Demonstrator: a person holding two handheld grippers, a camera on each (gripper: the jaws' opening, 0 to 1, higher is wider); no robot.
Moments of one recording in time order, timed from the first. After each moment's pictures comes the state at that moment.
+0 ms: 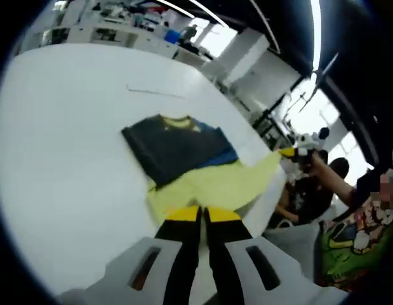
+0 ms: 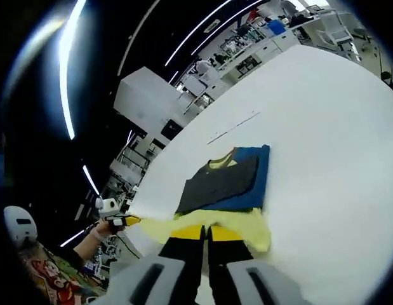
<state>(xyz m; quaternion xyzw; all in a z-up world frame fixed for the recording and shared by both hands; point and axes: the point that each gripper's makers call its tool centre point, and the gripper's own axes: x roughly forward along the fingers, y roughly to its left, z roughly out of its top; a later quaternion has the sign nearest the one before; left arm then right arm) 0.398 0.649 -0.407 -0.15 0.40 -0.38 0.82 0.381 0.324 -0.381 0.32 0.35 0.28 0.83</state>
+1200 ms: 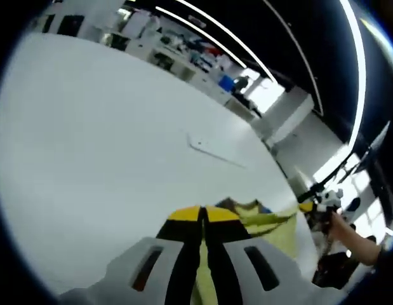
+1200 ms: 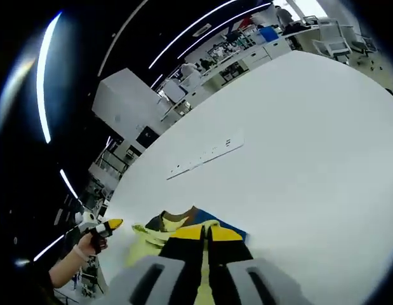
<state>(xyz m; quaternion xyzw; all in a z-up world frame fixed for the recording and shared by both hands) 0.587 0.669 -0.462 -0.27 0.32 -0.20 0.88 0.563 0.307 -0.457 0.29 0.36 0.22 0.86</state>
